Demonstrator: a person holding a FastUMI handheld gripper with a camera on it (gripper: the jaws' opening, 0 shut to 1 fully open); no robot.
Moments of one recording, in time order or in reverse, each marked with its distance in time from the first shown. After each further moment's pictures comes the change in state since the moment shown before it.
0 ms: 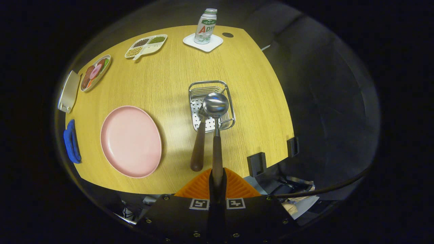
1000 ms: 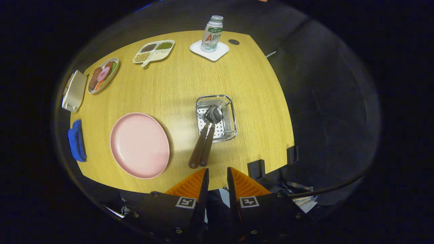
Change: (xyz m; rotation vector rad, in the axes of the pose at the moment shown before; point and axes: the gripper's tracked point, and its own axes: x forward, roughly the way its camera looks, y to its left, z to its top) arm -0.033 0.001 0.023 -0.023 -0.062 0.032
